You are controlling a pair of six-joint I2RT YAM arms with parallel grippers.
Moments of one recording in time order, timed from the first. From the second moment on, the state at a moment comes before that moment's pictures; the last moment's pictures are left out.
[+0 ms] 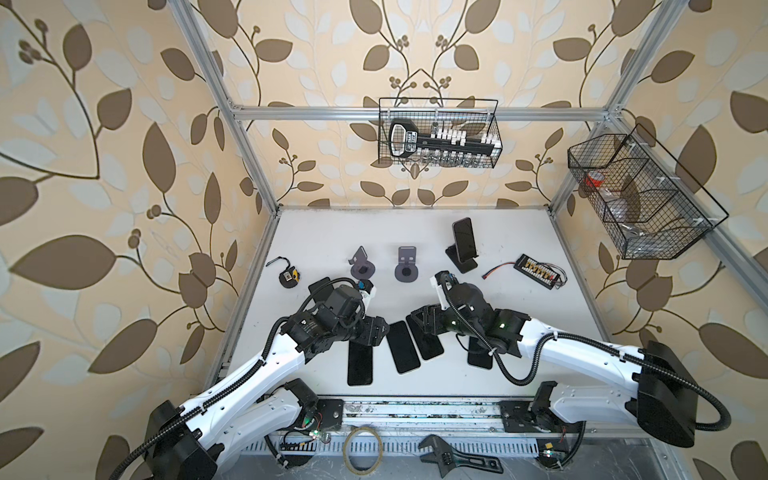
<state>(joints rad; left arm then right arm) -0.64 0.91 0.70 -0.65 0.19 -0.39 0.88 1.23 0.76 -0.16 0.00 0.64</state>
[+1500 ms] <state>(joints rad) -0.64 1.22 0.94 -0.47 0.63 0.02 0.46 1.07 0.80 -0.30 -0.32 0.25</state>
